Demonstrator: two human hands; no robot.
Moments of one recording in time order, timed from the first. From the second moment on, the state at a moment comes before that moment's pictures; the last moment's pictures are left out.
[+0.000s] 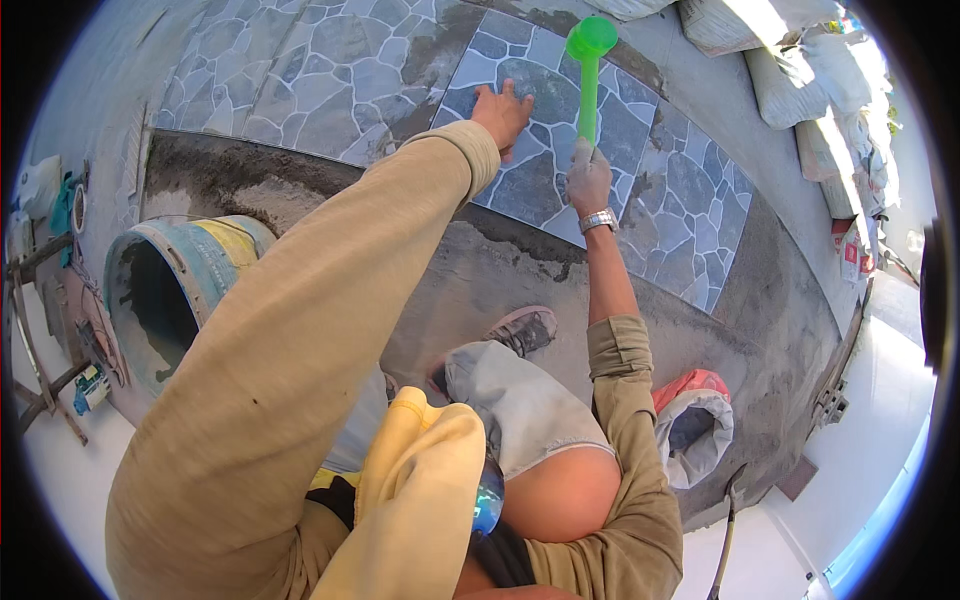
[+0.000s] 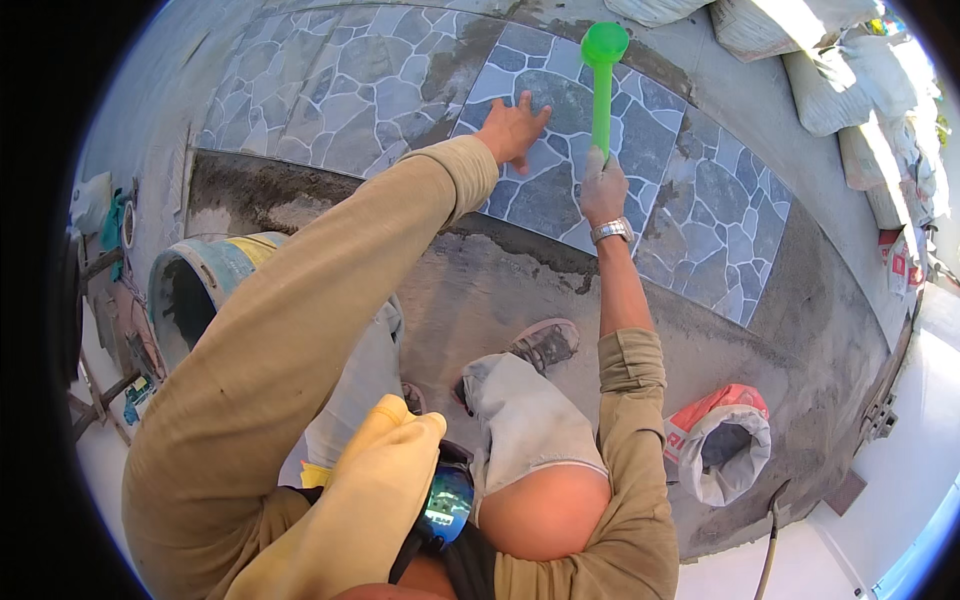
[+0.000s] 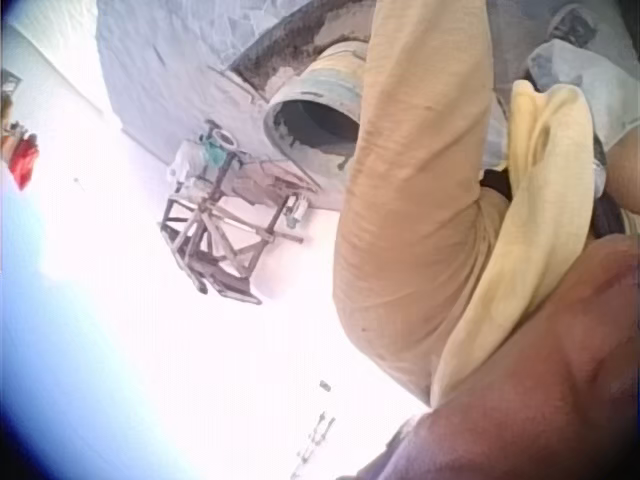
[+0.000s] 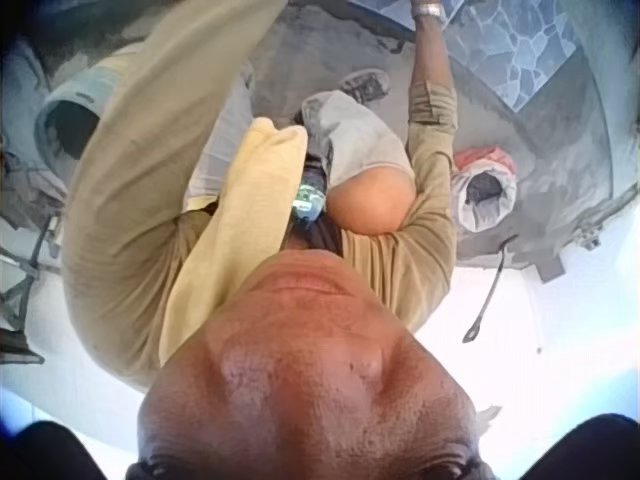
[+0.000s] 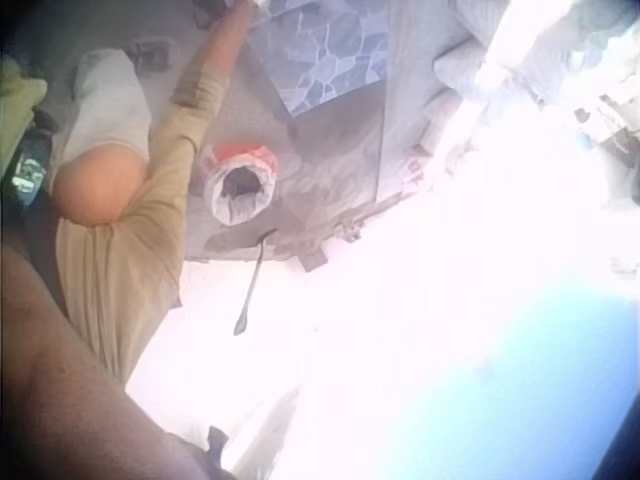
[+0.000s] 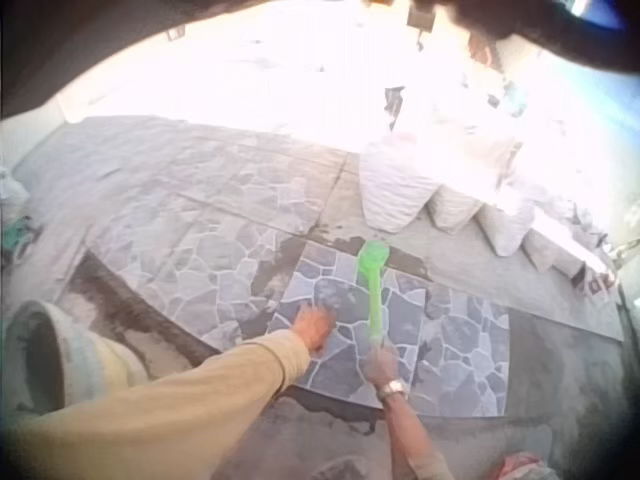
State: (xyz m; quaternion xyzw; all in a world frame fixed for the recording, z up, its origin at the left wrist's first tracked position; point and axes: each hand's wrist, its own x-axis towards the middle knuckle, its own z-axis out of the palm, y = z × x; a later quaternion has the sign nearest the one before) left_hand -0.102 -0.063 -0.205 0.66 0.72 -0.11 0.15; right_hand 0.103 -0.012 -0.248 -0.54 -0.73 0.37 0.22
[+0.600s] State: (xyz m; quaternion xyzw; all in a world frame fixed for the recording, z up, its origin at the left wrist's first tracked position) left_hand -0.109 -0.073 -0.201 0.66 0.72 -0.16 0.16; right_hand 0.033 0.001 -0.227 -0.46 -0.75 0.44 0.18
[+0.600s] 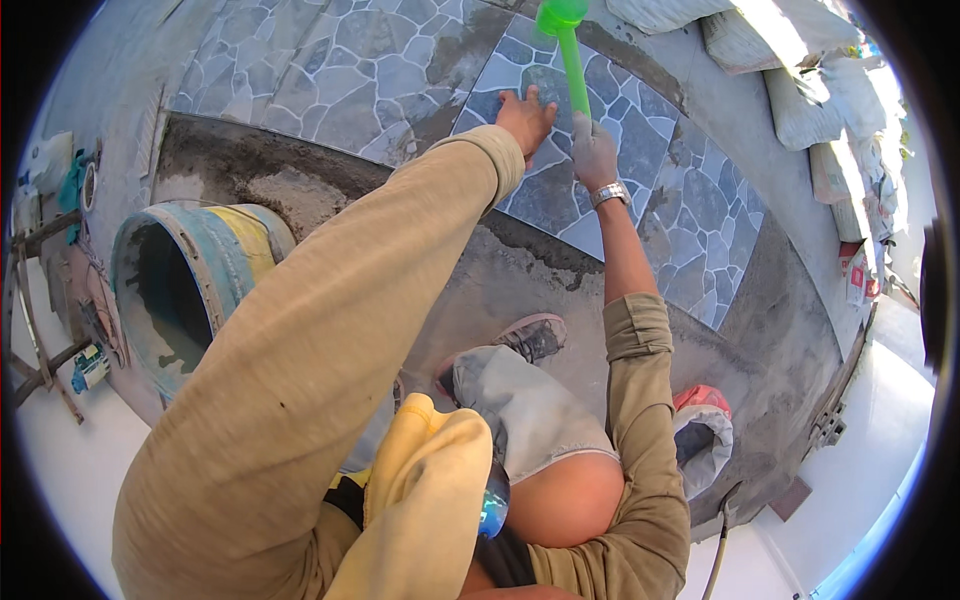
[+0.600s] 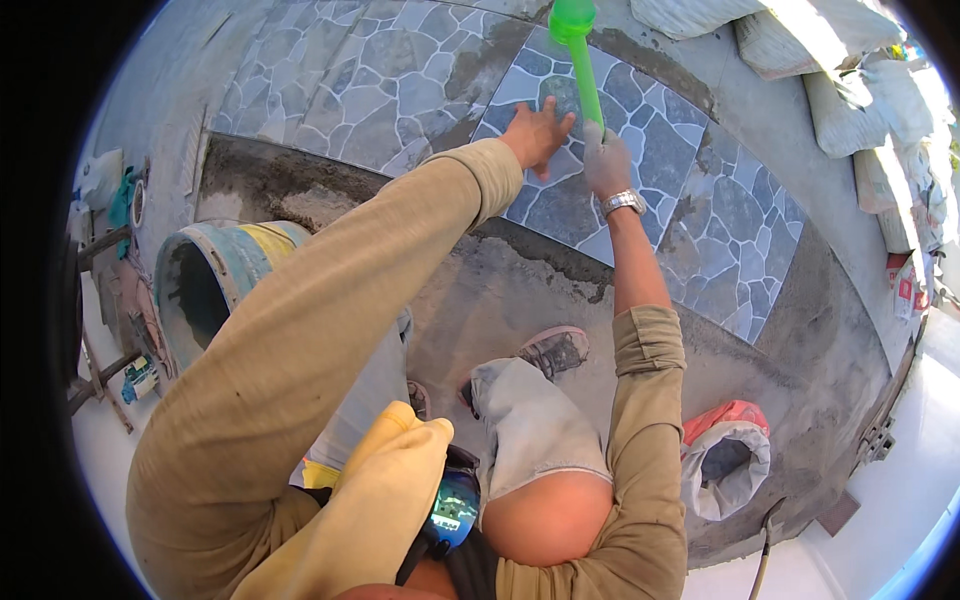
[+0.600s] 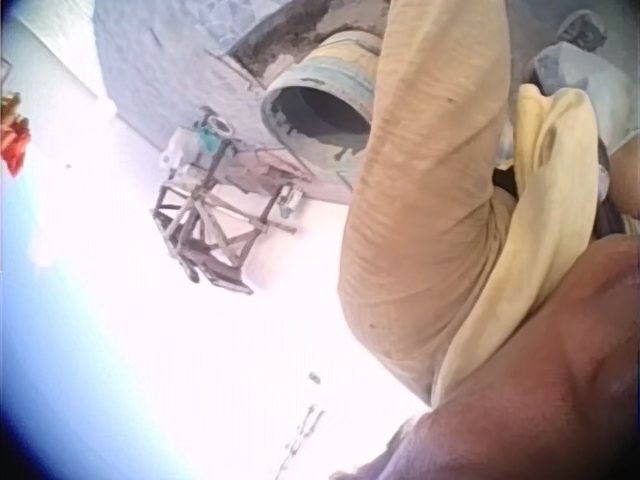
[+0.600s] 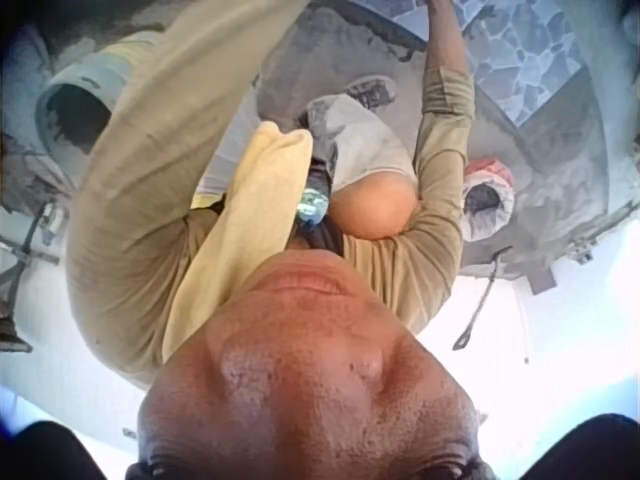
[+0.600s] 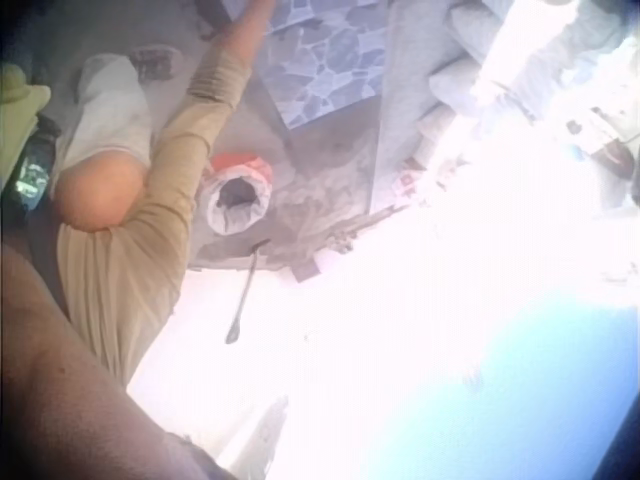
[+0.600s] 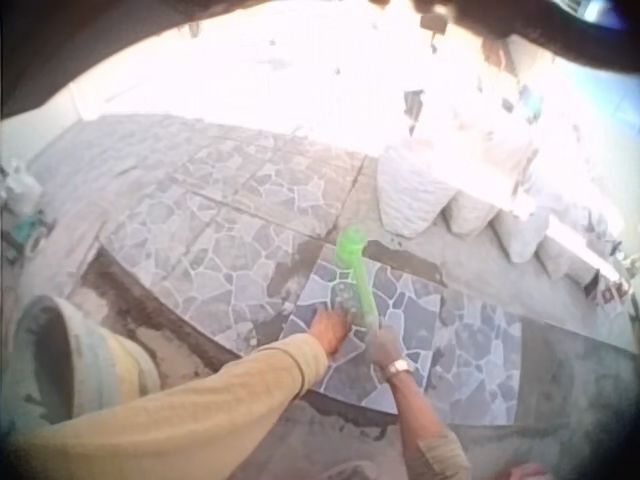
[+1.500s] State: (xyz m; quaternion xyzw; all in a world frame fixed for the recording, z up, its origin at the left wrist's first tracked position) left_hand -0.110 -0.072 -0.200 0.66 0.72 -0.17 0.16; right_hand 0.035 0.004 -0.216 -0.46 -0.75 0.47 0.12
